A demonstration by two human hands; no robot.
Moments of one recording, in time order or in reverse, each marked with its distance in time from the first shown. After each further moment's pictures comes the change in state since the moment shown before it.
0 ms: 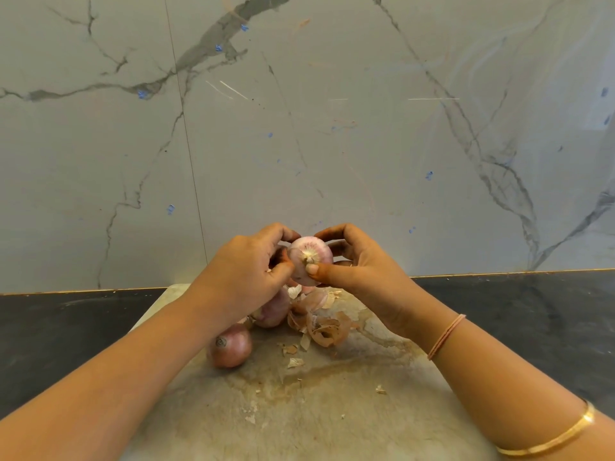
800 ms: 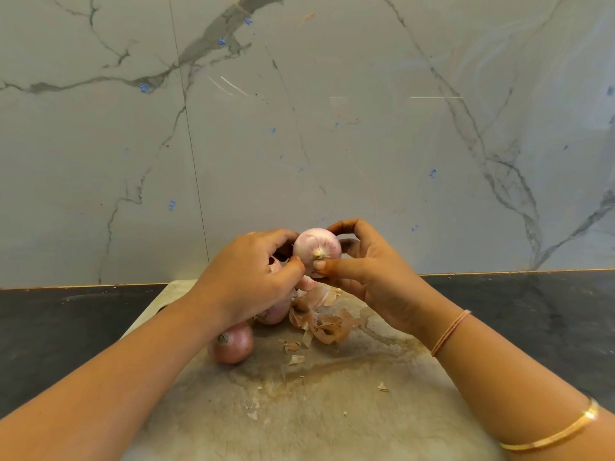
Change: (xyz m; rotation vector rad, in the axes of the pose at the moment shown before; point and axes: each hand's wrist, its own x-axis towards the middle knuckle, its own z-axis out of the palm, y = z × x) left_hand -0.002 0.009 -0.001 -0.114 -0.074 -0.117; right_hand 0.000 0.000 -0.002 0.184 0.004 0.074
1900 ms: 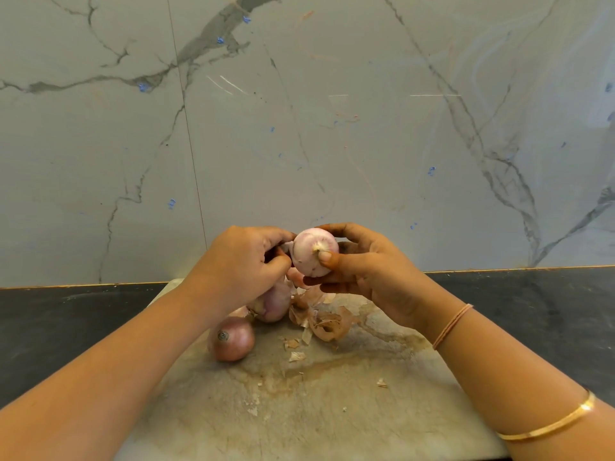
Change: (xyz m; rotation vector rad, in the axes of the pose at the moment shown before) left_hand 0.003 -0.012 -0.006 0.173 0.075 0.080; right_hand -0.001 -0.004 -0.004 -0.021 -0.068 0.043
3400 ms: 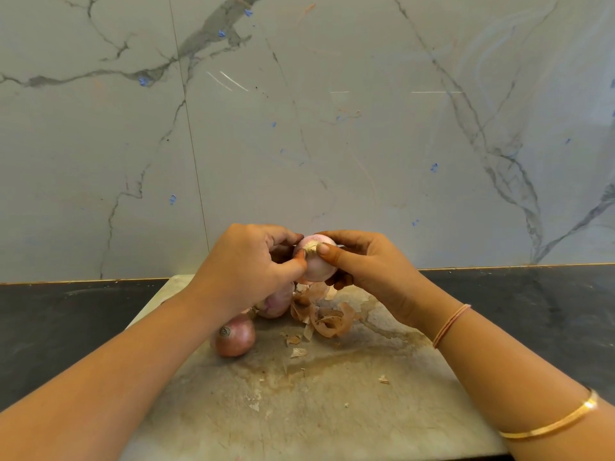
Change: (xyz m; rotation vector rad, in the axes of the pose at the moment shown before) left_hand -0.003 0.004 0.008 -0.205 0.099 -0.003; right_hand 0.003 0.009 0.002 -0.238 0.090 -0.075
